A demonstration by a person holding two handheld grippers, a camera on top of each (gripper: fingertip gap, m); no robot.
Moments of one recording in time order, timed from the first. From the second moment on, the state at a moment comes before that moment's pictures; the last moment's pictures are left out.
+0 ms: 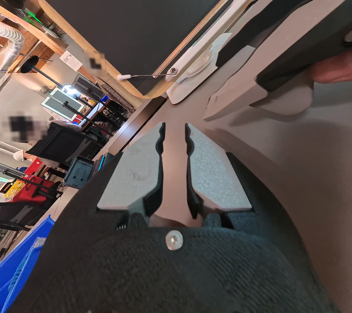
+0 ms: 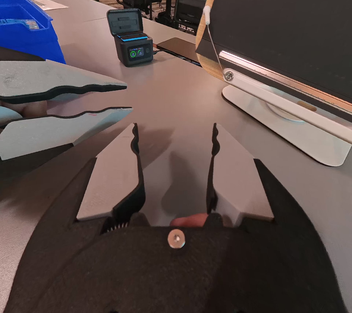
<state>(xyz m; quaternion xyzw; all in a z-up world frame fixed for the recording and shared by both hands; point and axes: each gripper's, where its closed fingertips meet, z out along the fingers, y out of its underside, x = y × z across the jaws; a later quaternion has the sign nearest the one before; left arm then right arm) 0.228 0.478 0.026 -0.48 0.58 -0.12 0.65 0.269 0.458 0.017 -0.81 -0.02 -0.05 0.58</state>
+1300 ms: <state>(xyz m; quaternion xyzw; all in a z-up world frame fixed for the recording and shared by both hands) 0.030 0.529 0.043 -0.52 0.75 0.06 0.40 0.272 0.462 0.031 -0.78 -0.02 -0.06 0.62</state>
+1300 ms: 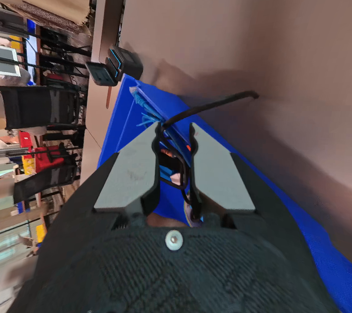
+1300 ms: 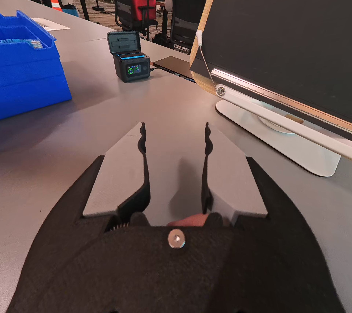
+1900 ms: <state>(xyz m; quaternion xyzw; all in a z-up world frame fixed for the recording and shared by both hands) 0.027 0.595 0.154 -0.52 0.60 0.11 0.60 0.267 0.463 0.030 -0.78 -0.03 -0.05 0.62</state>
